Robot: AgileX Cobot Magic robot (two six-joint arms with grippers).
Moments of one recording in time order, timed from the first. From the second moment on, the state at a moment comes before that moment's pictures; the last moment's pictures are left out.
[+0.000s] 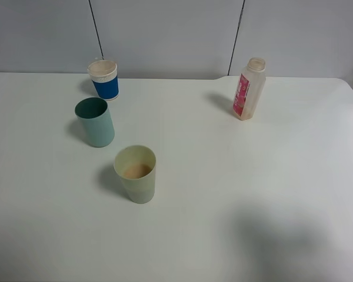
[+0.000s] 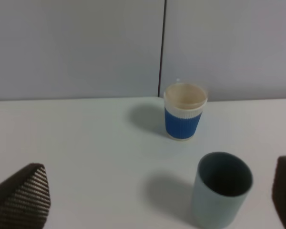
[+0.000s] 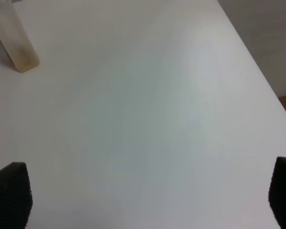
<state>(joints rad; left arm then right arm) -0.08 0.48 -0.55 -0.03 0.38 -0.03 -0.09 0.00 -0.50 -0.08 1.07 0.08</state>
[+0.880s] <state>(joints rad) -0.14 0.84 -0.47 -0.03 0.09 -0.03 -0.09 0.00 -0.50 -0.08 1.07 0.08</state>
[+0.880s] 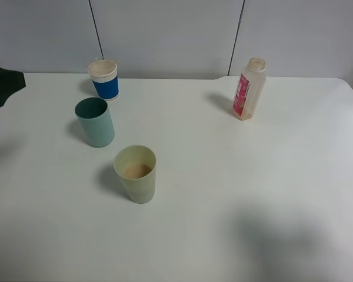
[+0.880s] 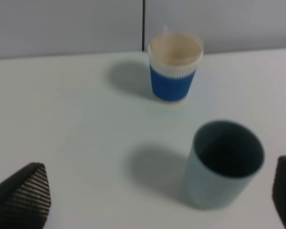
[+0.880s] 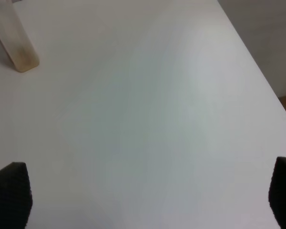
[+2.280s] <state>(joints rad) -0.28 1.09 -0.06 0.25 -0.49 -0.28 -0.09 0.00 -0.50 -0.08 1.07 0.08</state>
